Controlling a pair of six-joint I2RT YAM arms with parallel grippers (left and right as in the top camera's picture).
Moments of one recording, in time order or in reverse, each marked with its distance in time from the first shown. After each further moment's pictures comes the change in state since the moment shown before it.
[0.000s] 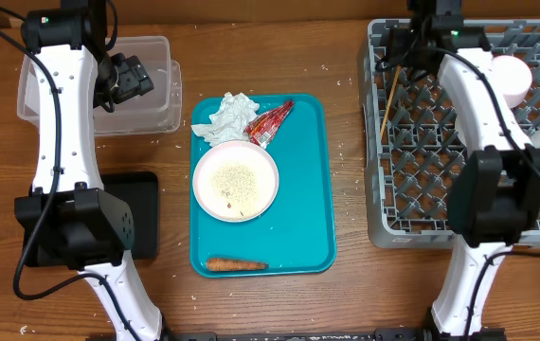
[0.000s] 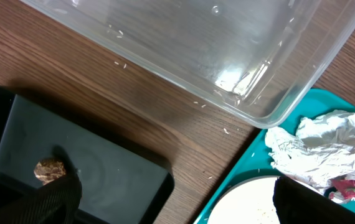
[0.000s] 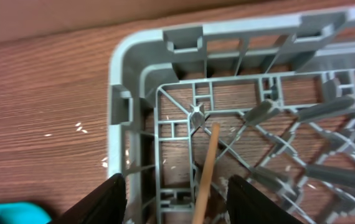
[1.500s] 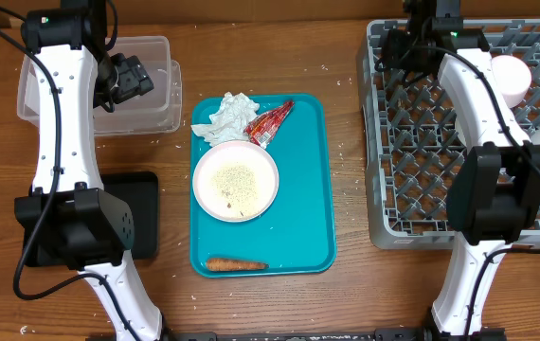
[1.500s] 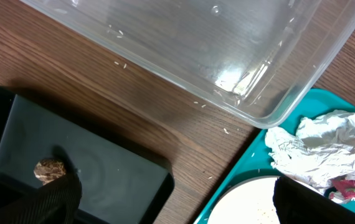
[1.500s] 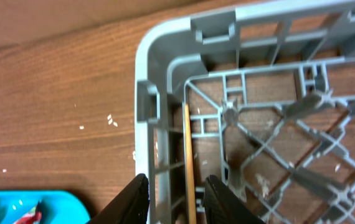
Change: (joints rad) left arm 0.000 0.000 0.000 0.000 0.000 0.000; right arm -0.011 0.002 0.000 -0.014 -0.138 0.043
